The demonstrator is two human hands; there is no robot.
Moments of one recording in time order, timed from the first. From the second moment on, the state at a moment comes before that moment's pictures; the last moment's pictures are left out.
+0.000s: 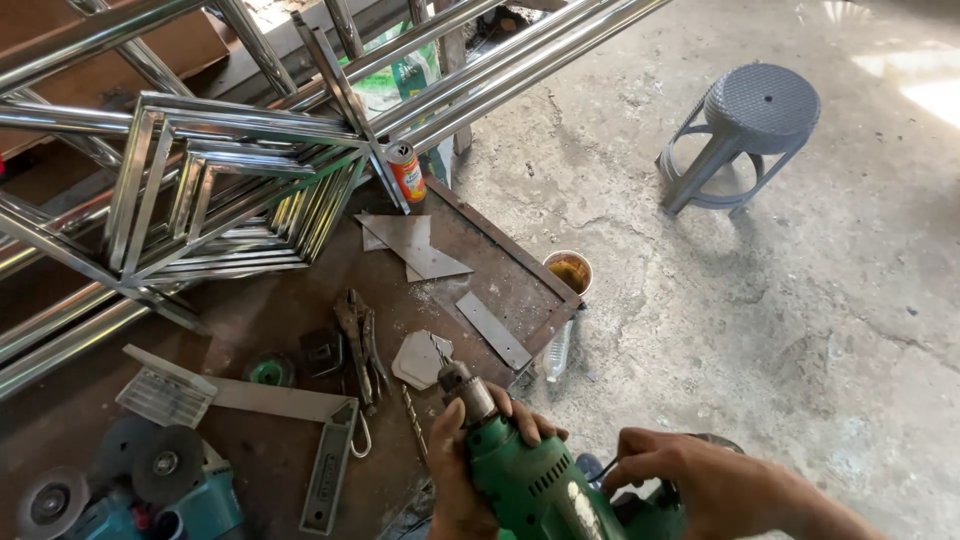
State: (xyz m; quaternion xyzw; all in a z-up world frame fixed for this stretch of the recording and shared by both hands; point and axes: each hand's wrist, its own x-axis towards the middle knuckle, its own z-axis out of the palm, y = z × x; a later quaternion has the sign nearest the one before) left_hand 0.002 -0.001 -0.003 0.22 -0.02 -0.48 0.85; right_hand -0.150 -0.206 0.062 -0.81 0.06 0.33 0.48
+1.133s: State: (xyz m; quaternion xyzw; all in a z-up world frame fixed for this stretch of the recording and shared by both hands) left_hand -0.027 -0.030 0.035 0.30 -0.08 -0.51 0.80; right_hand -0.164 -0.188 -0.021 -0.49 0.06 0.16 0.85
